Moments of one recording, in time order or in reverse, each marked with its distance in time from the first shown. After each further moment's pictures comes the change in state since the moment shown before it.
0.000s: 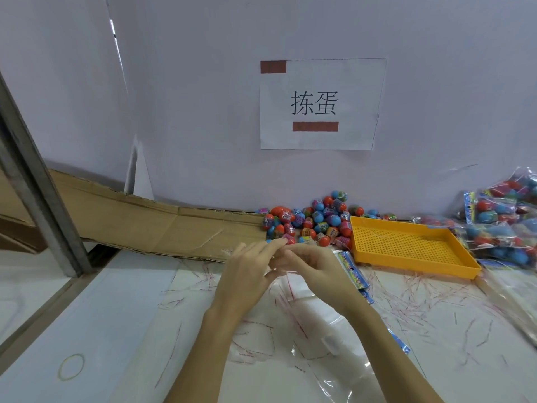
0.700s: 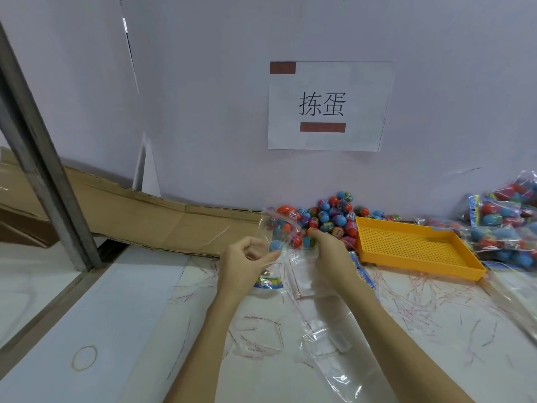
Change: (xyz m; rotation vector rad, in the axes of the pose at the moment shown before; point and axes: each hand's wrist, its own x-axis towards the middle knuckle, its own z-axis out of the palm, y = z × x) left_hand -0.001 -0.027 0.006 -0.745 0.023 -0.728; right_hand 0.041 0.044 -0.014 -0.791 0.173 0.214
